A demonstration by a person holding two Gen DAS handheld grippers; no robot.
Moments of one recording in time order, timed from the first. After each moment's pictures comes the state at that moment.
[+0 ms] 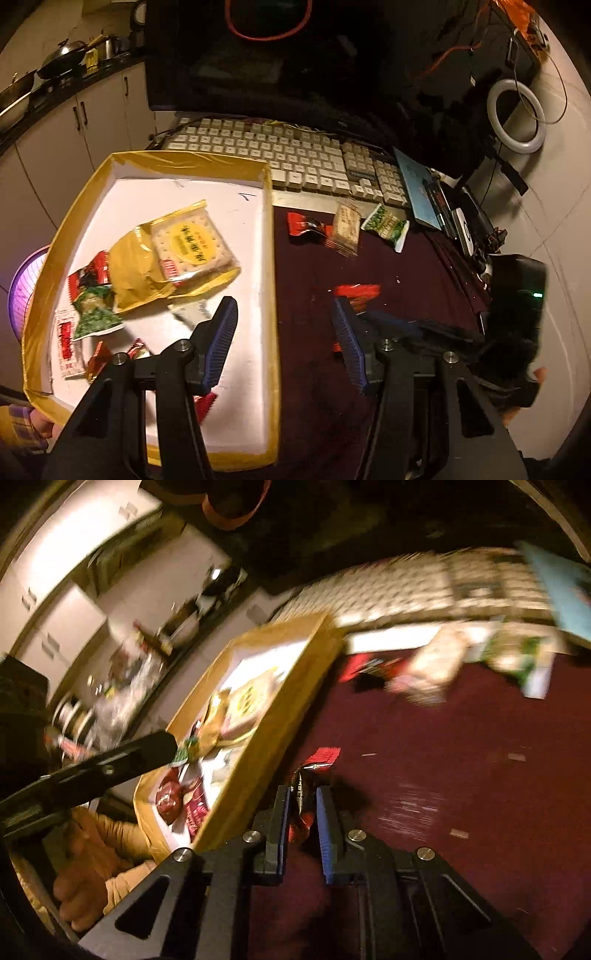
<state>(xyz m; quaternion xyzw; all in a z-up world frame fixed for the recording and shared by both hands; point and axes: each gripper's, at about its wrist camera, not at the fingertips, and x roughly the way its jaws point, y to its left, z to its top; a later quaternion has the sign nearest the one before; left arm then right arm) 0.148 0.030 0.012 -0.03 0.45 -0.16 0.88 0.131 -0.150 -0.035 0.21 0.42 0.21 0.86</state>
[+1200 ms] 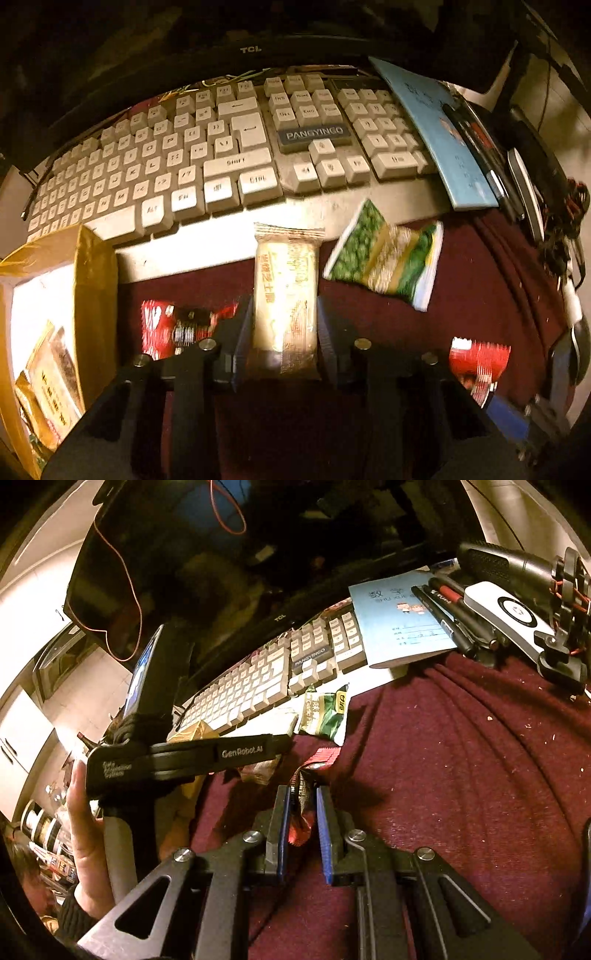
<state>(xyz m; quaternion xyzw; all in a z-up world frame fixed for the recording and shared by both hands) 0.275 -0.139 -0.063 0.13 0.51 -0.17 0.83 0.107 -0.251 -0.040 0.30 0.33 0.05 0.89</state>
